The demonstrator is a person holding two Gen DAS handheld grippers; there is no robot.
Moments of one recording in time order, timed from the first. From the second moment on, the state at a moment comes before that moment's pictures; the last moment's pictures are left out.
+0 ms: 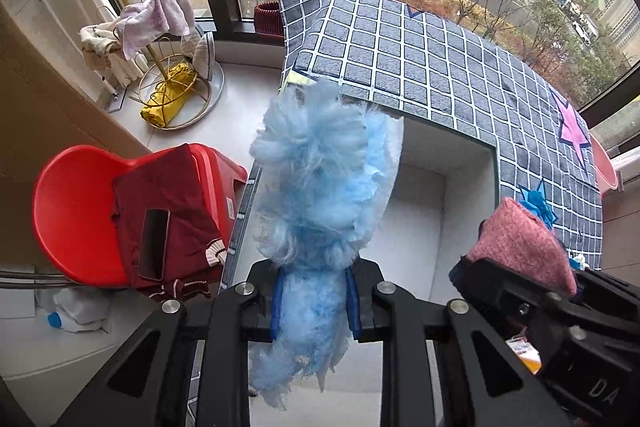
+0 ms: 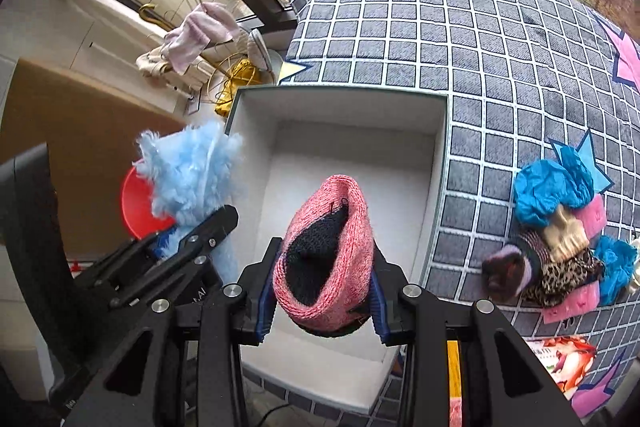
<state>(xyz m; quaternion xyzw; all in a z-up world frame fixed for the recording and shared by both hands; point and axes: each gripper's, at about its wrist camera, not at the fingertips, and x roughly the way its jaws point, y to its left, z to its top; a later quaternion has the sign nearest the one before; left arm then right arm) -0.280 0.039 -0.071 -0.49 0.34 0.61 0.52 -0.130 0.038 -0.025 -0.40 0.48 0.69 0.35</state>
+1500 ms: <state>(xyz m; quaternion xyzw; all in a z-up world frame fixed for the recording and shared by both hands) -0.296 0.054 -0.084 -0.51 0.32 0.61 0.52 -0.110 0.071 -0.031 -0.38 0.50 0.68 0.38</state>
